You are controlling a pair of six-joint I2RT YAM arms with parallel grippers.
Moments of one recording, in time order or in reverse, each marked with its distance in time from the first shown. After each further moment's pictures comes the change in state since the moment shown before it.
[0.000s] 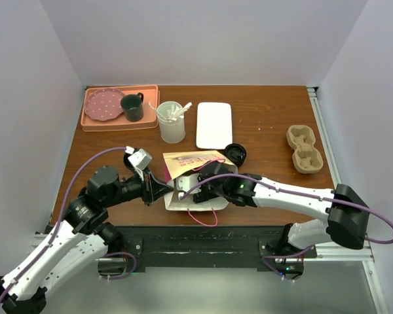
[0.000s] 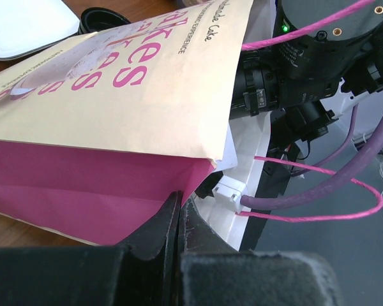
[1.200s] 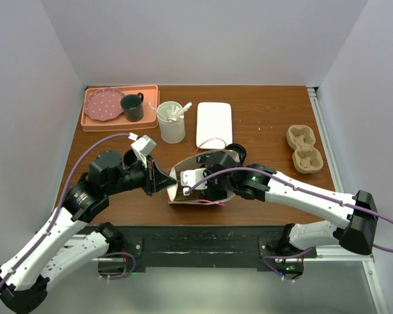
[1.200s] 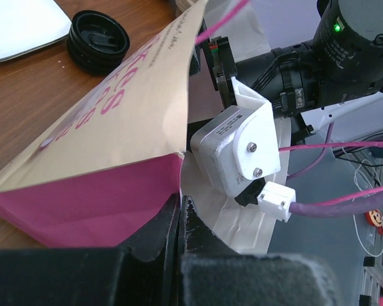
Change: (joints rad) left arm 0.000 0.161 0.209 -0.099 0.014 -0.050; right arm -0.013 -0.087 0.184 -0.346 -0.092 0.068
